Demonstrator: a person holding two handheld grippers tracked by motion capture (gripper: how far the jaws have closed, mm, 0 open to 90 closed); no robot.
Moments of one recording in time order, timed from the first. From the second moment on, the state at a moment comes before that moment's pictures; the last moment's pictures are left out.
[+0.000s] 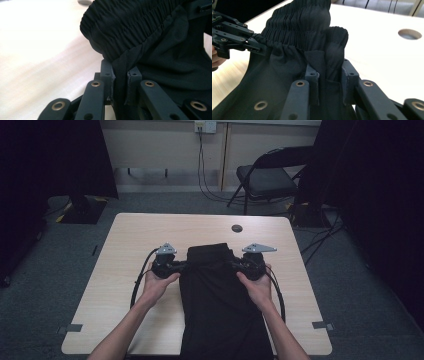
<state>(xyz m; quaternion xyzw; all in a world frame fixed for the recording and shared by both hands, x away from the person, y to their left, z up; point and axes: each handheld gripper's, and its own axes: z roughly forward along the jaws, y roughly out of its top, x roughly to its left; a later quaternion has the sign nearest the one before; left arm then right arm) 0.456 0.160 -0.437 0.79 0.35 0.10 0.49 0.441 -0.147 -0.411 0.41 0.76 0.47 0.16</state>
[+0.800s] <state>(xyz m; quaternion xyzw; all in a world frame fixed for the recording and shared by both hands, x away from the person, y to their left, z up) 0.489 0.199 -0.327 0.73 0.35 0.19 0.55 0.485 -0.108 -0.301 0.35 0.75 0.52 0.20</state>
